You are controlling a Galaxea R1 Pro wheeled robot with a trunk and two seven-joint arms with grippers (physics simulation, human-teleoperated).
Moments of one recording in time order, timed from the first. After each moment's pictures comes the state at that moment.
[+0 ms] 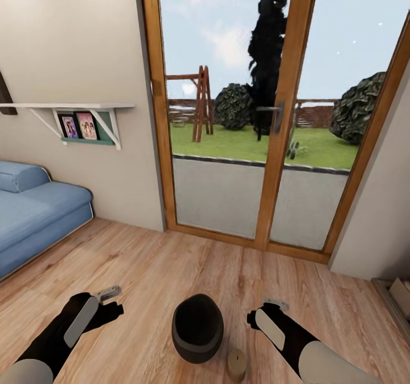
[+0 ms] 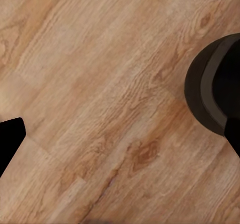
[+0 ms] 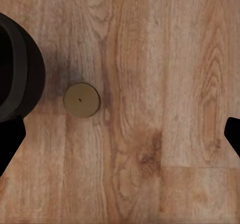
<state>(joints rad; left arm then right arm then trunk) -0.50 0.22 -0.09 -0.83 0.67 0.78 0.36 -0.64 0.00 0.58 -0.48 -0.88 0.42 -0.56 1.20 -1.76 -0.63</state>
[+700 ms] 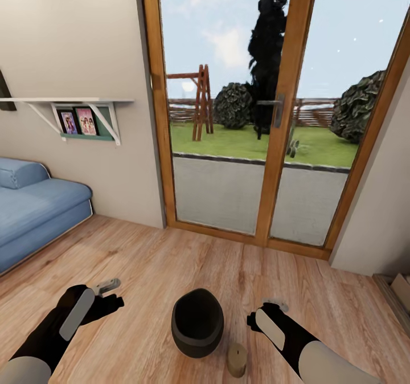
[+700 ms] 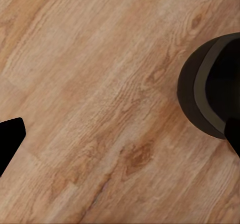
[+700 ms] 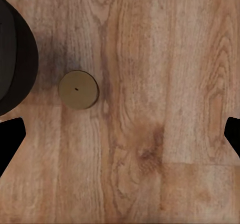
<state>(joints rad) -0.50 0.22 -0.04 -0.93 0.67 0.87 0.36 -0.64 0.00 0.58 -0.48 -0.87 0.45 -0.55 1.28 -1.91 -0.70</state>
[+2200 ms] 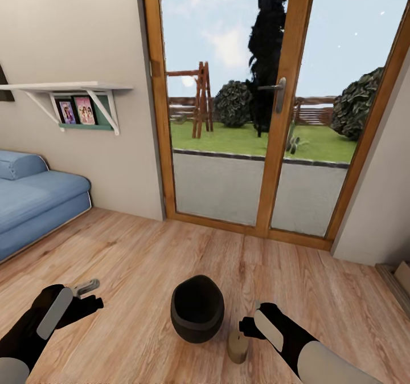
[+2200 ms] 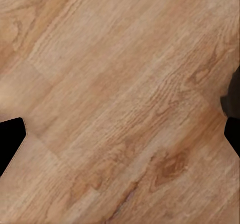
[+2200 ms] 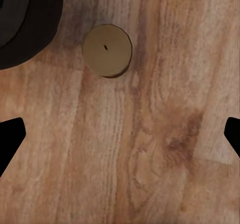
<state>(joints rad) -0.49 0.30 0.04 -0.92 0.67 0.91 0.36 -0.64 0.00 0.59 -0.48 -0.83 0.56 -0.39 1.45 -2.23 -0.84</state>
